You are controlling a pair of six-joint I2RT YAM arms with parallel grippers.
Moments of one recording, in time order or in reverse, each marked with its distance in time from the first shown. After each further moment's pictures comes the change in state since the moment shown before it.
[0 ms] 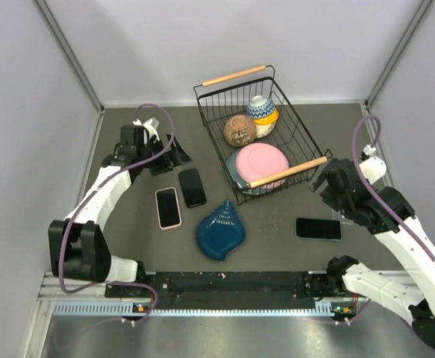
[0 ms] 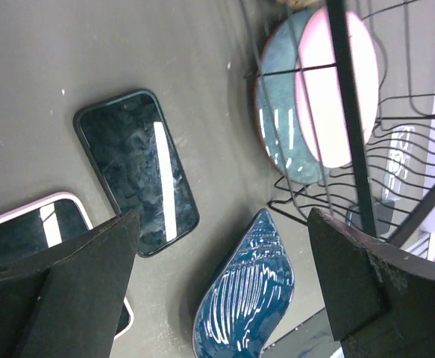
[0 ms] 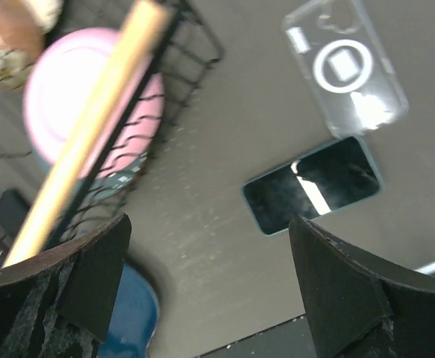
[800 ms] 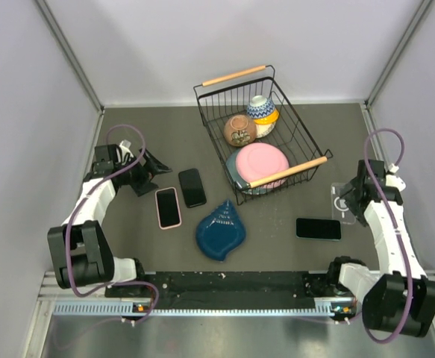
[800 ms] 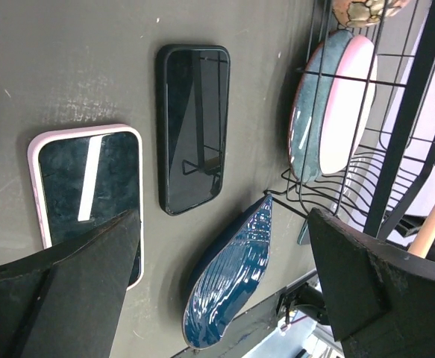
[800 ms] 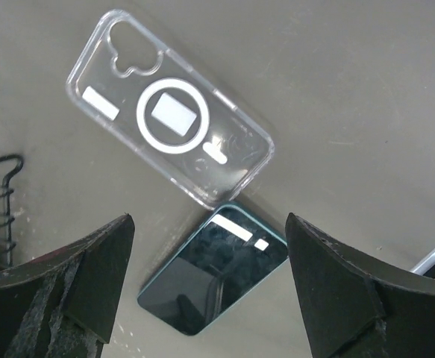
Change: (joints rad) left arm 0.282 -0.057 -0.178 -0.005 0.192 -0.111; right arm -0.750 0.137 -0.377 0.302 -0.240 -0.253
